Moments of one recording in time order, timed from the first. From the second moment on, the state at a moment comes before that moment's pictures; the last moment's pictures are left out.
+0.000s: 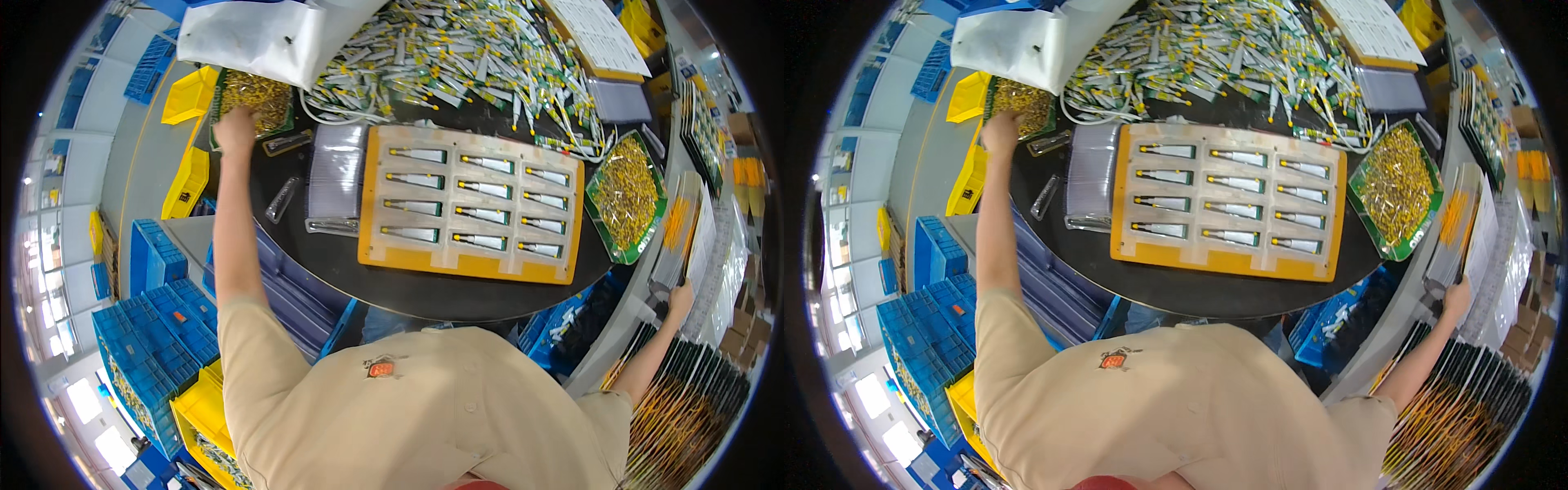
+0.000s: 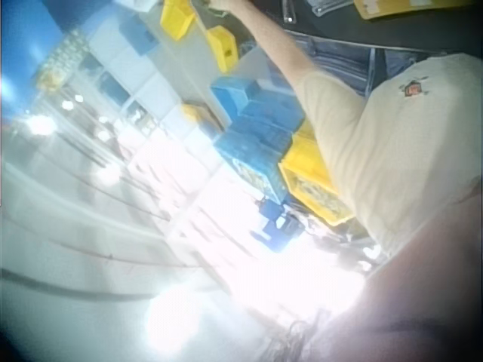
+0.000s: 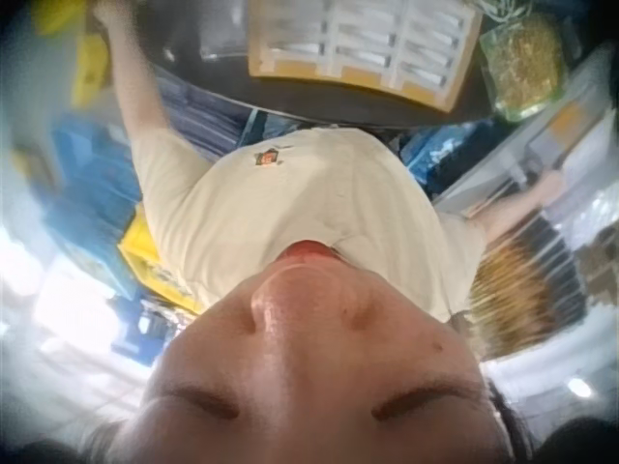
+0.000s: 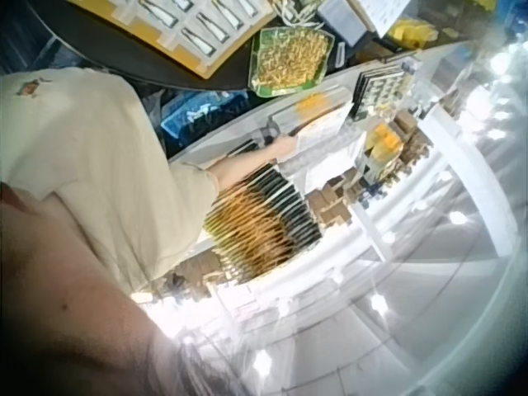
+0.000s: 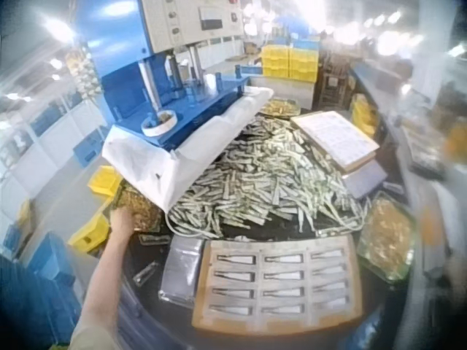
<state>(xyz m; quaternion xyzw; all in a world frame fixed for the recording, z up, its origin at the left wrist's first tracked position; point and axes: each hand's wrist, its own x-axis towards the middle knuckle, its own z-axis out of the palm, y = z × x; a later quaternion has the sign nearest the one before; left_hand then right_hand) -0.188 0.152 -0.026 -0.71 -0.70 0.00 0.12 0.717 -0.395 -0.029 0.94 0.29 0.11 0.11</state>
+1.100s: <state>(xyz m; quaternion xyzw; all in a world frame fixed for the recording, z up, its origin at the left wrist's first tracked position) 0.004 -0.050 0.005 -0.80 -0.43 -0.37 -0.18 0.306 -0.325 -0.015 0.64 0.73 0.03 -0.25</state>
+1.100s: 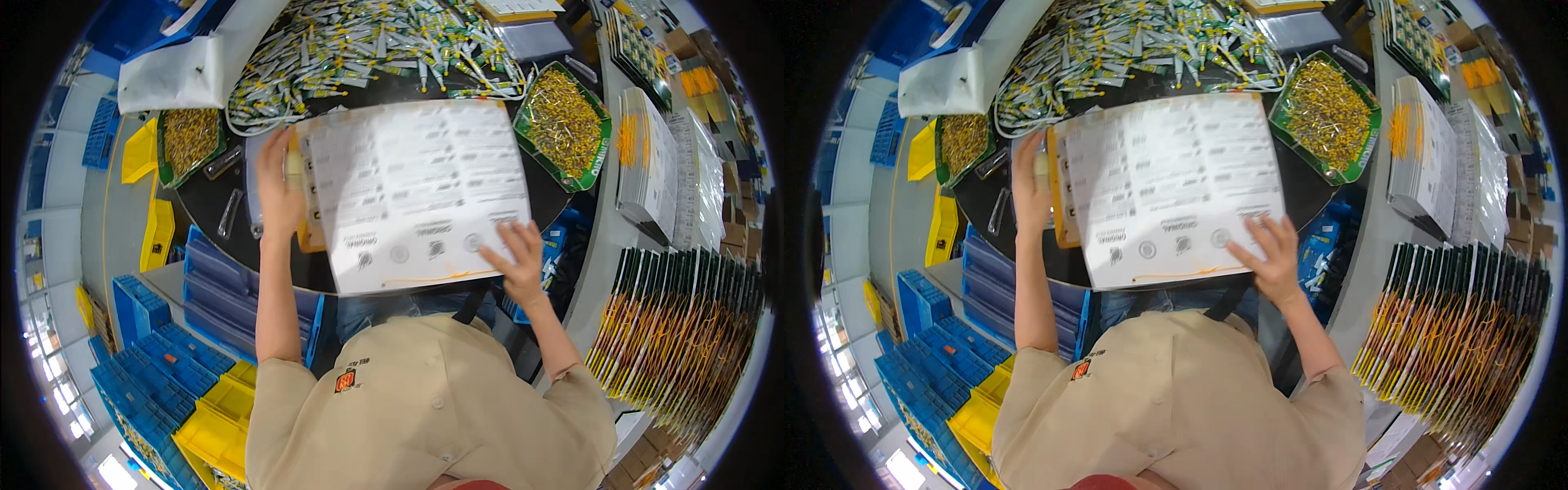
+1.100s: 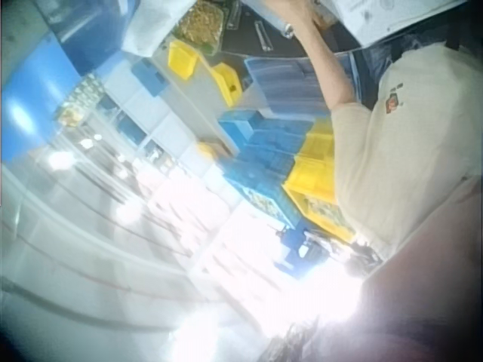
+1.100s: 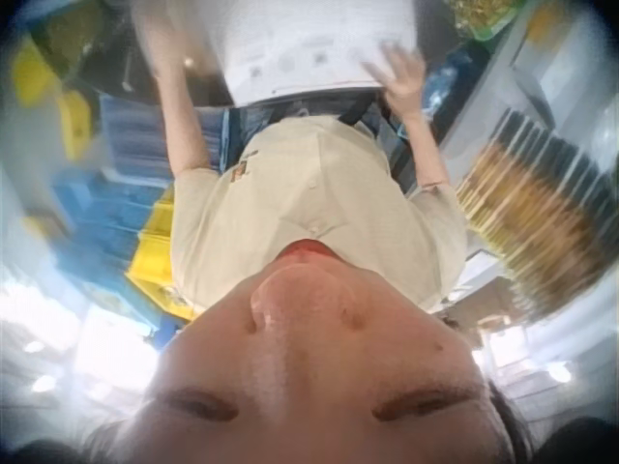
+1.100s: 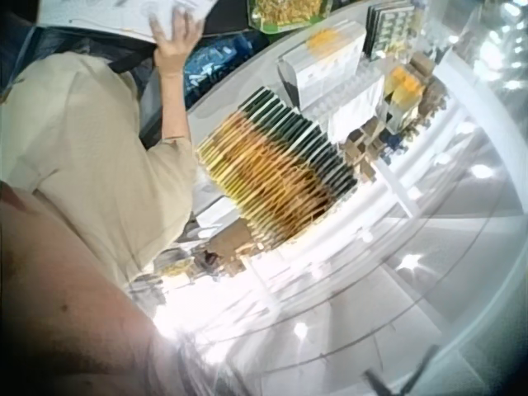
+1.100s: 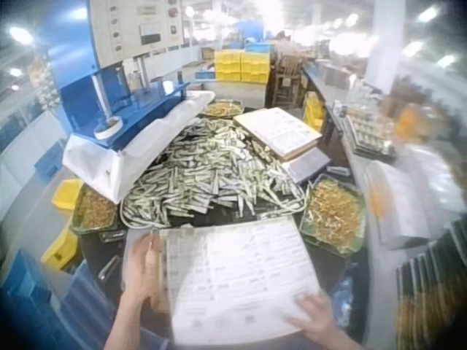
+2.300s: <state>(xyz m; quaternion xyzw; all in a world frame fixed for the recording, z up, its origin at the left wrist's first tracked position) -0.004 -0.145 0.054 -0.79 -0.28 -0.16 -0.53 0.320 -0.364 -0.001 0.68 0.34 -0.47 -0.45</state>
